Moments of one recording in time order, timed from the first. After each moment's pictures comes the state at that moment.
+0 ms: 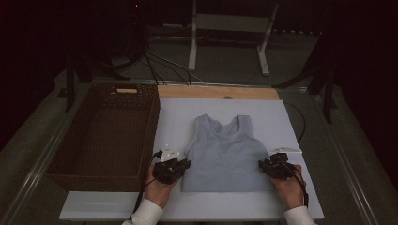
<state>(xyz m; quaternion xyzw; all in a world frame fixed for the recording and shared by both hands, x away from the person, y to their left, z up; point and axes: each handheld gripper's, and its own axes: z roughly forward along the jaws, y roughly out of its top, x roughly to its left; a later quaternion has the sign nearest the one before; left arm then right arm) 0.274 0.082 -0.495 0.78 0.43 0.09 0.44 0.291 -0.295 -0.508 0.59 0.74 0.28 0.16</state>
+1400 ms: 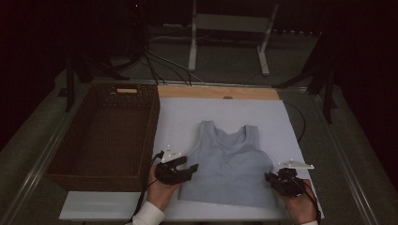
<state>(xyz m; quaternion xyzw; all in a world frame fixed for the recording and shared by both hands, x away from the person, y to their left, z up) 0.273 0.073 -0.497 0.78 0.43 0.08 0.46 0.238 -0.302 -0.489 0.57 0.76 0.29 0.16</state>
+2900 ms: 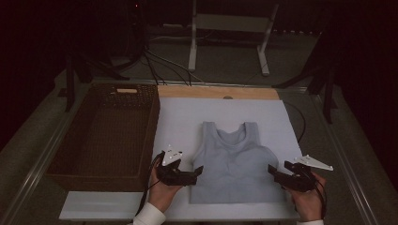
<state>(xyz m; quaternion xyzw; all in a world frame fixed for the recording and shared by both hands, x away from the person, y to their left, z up) 0.266 0.070 -0.487 0.76 0.42 0.12 0.49 0.244 -0.334 -0.484 0.57 0.70 0.38 0.20</state>
